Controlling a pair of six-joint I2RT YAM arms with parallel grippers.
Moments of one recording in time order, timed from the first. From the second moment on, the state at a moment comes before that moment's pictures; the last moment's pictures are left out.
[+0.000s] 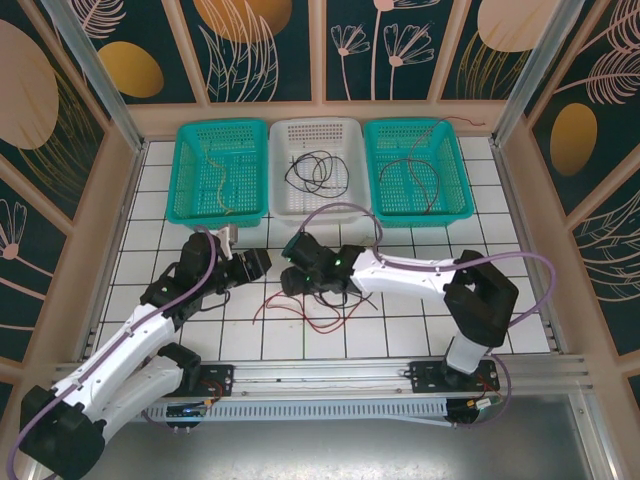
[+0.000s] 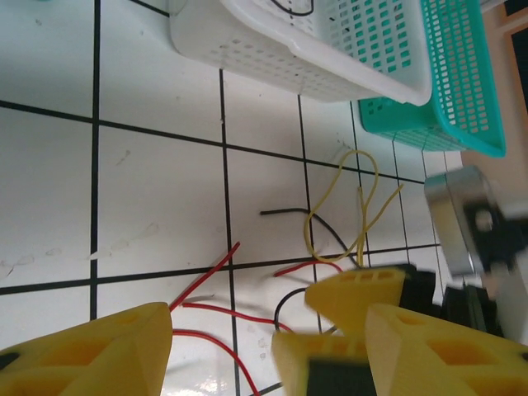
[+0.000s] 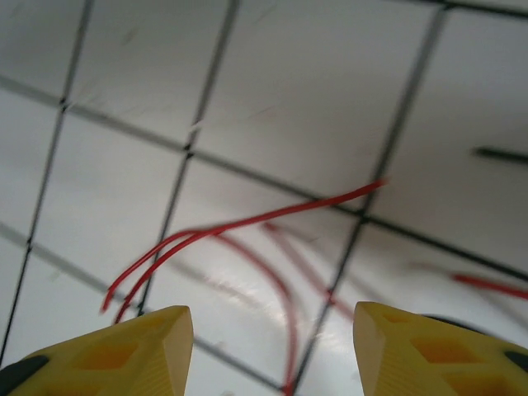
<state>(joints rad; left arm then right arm) -0.47 0.84 0.54 -0.33 0.26 -0.80 1.07 1.69 1.14 -0.47 0.07 0.74</state>
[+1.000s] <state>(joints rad) -0.47 0.83 0.54 -0.31 0.23 -0.80 1.08 1.85 1.28 -0.64 0.08 0.73</state>
